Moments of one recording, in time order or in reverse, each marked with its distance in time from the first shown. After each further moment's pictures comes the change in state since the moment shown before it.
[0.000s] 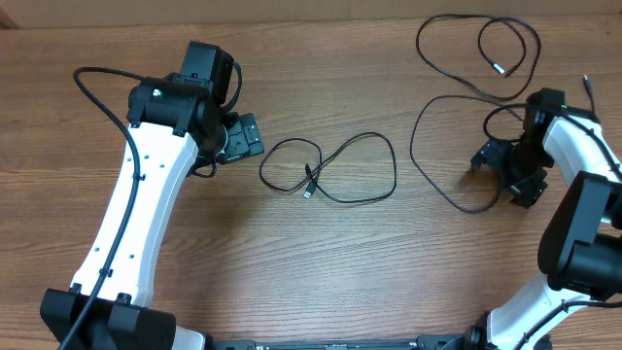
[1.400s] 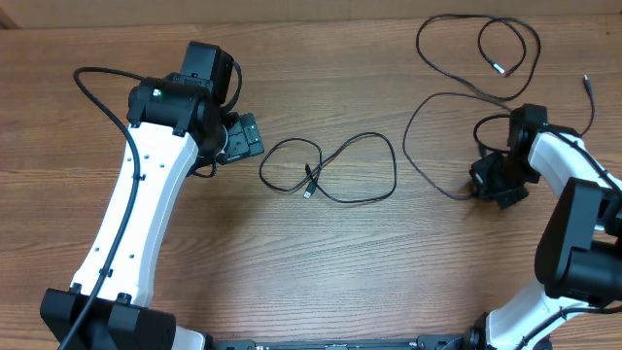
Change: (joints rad) left arm 0.000 0.000 0.000 -0.002 0.000 0.000; right arm 0.038 -0.041 -0.138 0.104 -0.036 0.344
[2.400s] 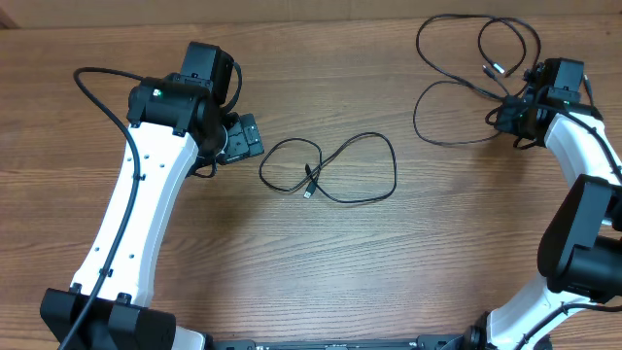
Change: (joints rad) left arm 0.000 0.000 0.000 -0.002 0.000 0.000; right arm -0.032 0.026 0.181 0.404 0.049 -0.788
